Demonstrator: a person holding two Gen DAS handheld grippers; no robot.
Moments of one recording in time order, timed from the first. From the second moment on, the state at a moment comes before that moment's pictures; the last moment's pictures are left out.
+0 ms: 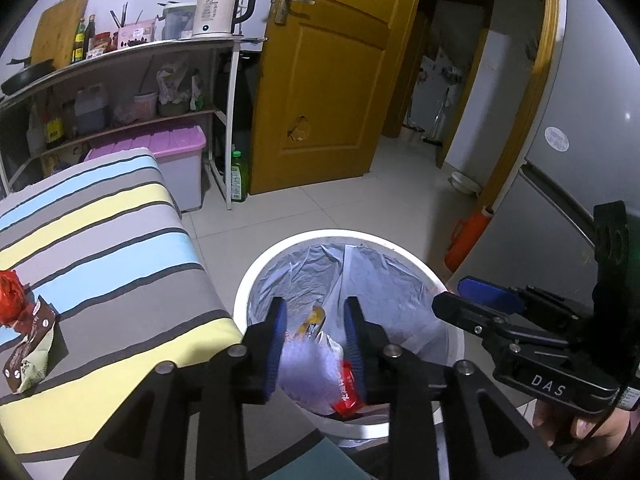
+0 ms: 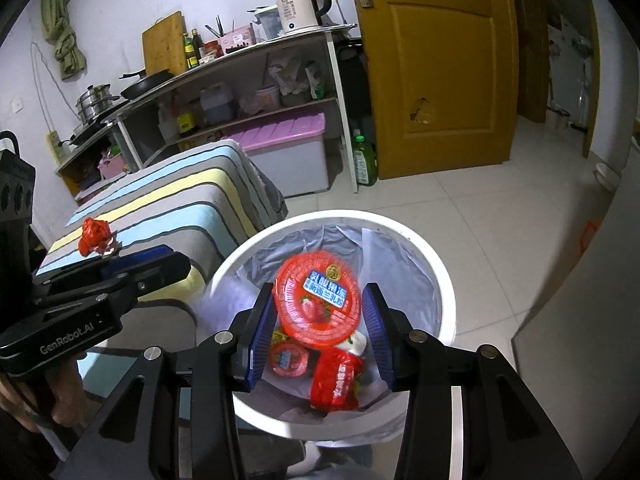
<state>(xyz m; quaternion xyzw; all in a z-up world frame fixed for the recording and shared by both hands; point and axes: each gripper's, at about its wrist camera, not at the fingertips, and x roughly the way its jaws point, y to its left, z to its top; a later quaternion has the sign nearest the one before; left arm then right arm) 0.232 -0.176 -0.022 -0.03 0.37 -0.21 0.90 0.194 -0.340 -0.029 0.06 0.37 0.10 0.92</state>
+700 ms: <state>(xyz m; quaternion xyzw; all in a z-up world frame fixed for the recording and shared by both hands) 0.184 -0.136 0.014 -0.04 0.32 -0.18 0.93 0.166 -0.305 0.008 0.02 0.33 0.13 0.93</state>
